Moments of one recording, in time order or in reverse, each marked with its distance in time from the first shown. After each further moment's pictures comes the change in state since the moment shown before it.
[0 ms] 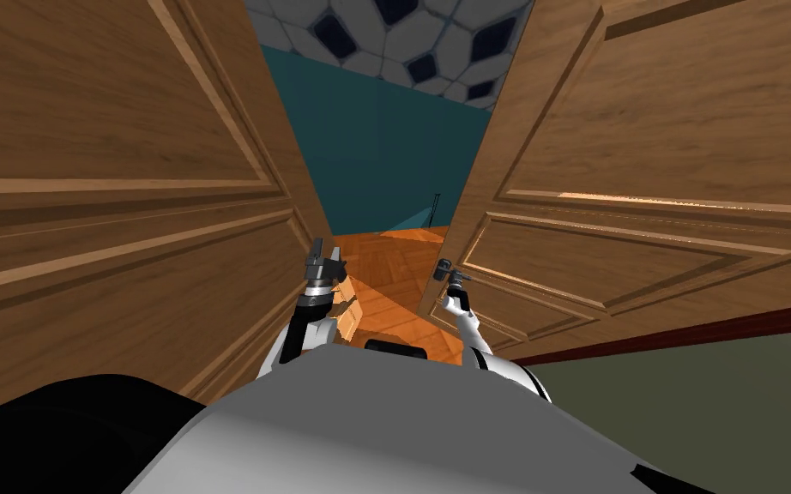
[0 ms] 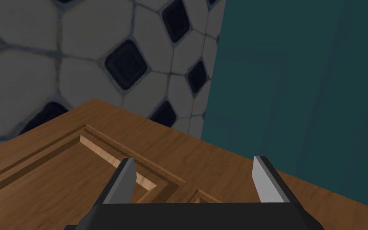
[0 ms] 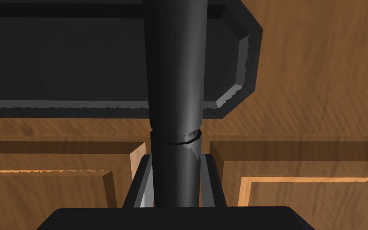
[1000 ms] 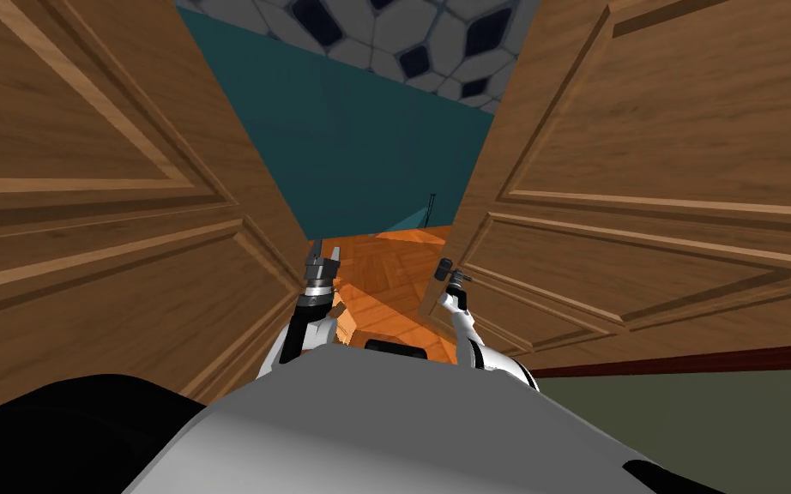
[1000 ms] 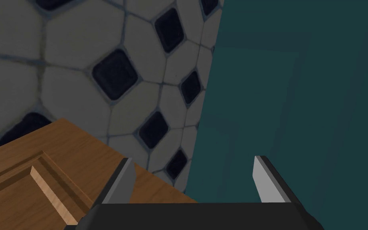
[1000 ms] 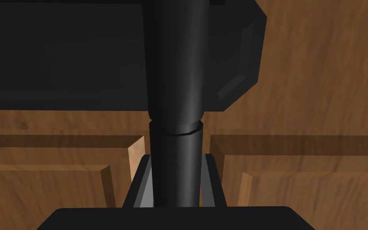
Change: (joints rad) arm -0.066 0.048 -0.120 0.078 -0.044 -0.066 0.137
